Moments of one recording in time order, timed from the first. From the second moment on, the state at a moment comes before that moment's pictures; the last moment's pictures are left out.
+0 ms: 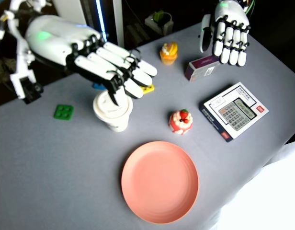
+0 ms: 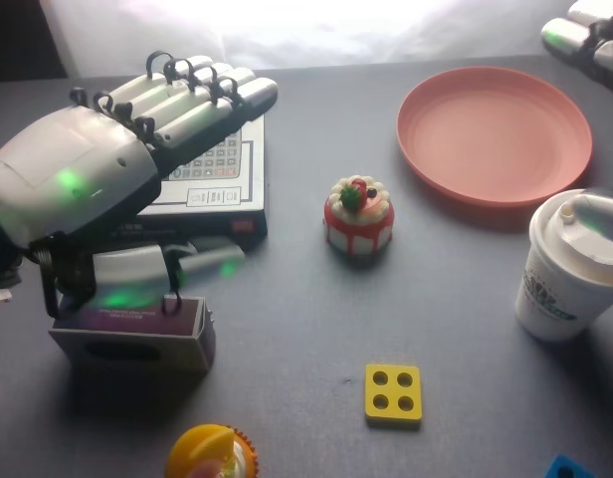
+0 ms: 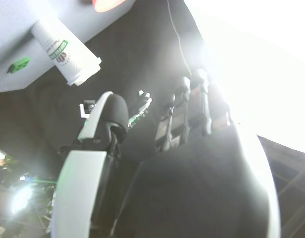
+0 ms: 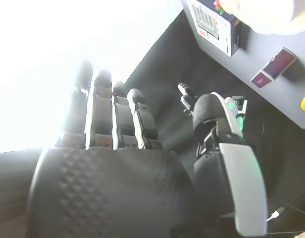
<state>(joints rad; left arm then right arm) 0.91 -0.74 1.02 0.10 -1.02 0.74 -0.95 -0.60 0.72 0.20 0.96 -1.37</state>
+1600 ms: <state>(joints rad) 1.11 -0.78 1.08 -0.06 -0.79 0.74 -1.00 -0.62 0.73 0.27 1.01 -1.37</state>
